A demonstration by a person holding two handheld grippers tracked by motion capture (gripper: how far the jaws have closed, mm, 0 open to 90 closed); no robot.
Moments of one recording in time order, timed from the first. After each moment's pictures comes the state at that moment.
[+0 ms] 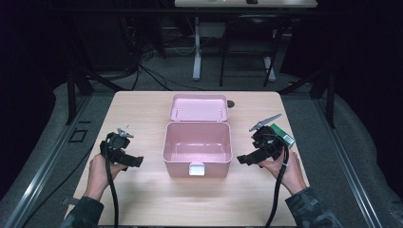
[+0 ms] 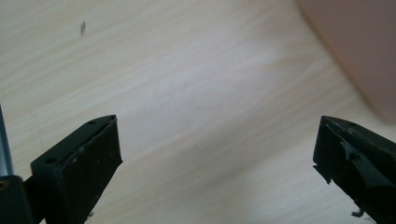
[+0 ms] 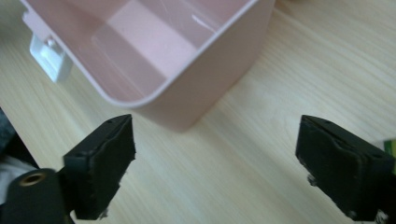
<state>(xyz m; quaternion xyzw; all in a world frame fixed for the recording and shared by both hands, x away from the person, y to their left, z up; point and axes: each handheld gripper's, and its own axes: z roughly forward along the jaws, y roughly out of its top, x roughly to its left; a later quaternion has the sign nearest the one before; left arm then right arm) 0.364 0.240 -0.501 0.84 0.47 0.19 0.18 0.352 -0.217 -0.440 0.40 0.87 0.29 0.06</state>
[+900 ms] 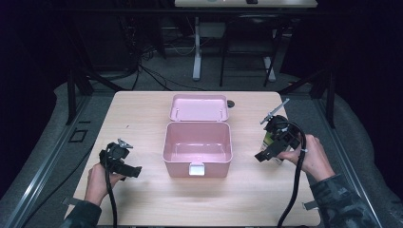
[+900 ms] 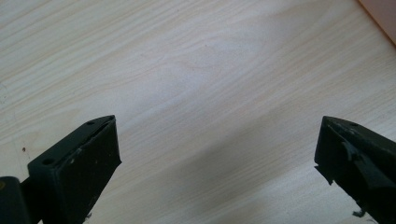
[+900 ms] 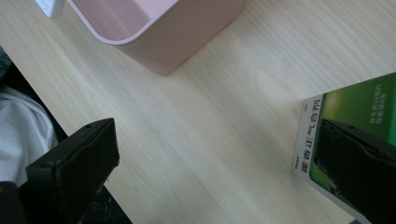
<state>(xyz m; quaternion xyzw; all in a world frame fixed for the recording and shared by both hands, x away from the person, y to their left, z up) 0.353 0.247 -0.527 0.84 0.47 0.18 0.18 0.367 -0.245 -0.397 0.37 0.91 0.19 0.02</state>
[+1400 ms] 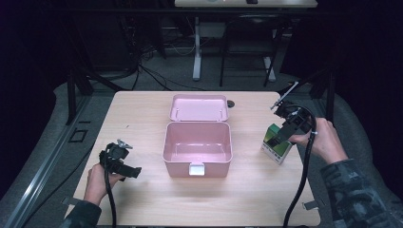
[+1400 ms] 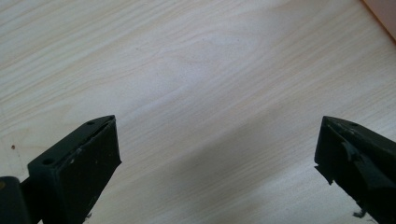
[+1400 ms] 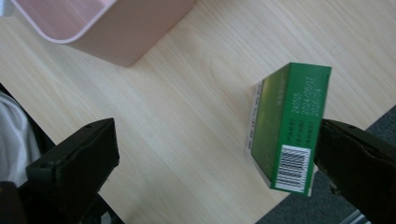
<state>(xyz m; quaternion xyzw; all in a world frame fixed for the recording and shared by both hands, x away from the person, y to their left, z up) 0.354 0.250 -0.529 0.84 0.48 0.16 0.18 0.399 -0.272 -0.374 0.39 0.91 0.14 0.03</state>
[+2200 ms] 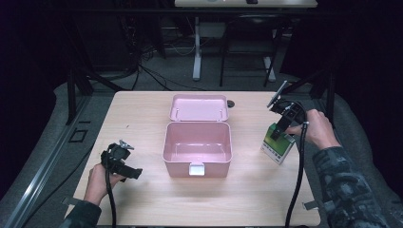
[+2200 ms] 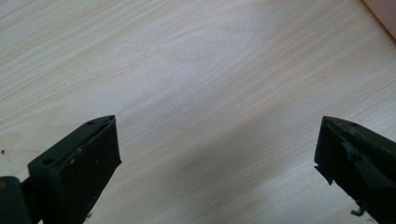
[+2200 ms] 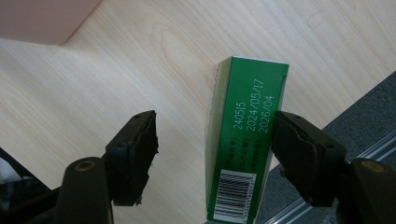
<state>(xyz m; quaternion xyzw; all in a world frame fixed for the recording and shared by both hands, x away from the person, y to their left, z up) 0.354 0.248 -0.530 0.85 0.47 0.15 0.18 0.450 -0.282 -0.408 0.40 0.91 0.06 0.02</state>
